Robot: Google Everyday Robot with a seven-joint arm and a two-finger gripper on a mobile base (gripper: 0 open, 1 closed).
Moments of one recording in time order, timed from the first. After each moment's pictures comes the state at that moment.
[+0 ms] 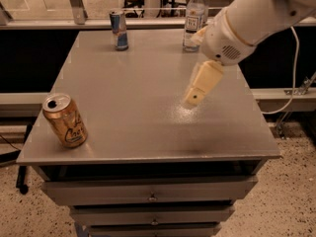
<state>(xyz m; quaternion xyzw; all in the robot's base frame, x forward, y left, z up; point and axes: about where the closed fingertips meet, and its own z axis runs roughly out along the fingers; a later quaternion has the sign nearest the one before) 0.528 -0.083 0.937 -0.62 0.72 0.09 0.28</state>
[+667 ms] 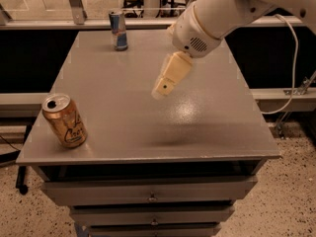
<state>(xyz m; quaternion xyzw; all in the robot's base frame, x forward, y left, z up) 0.554 -0.019 0.942 -0.62 0.70 0.13 0.31</state>
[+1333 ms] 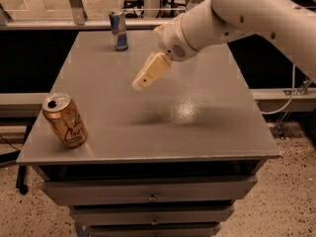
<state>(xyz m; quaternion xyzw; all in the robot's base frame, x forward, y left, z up) 0.611 0.024 0.920 -0.58 0.69 0.18 0.40</state>
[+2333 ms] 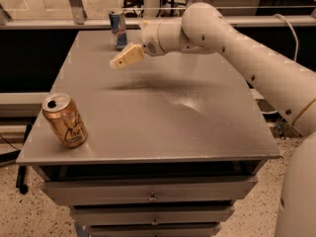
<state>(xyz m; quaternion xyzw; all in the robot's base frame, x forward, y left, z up) 0.736 0.083 0.895 -0.49 0.66 0.23 0.52</state>
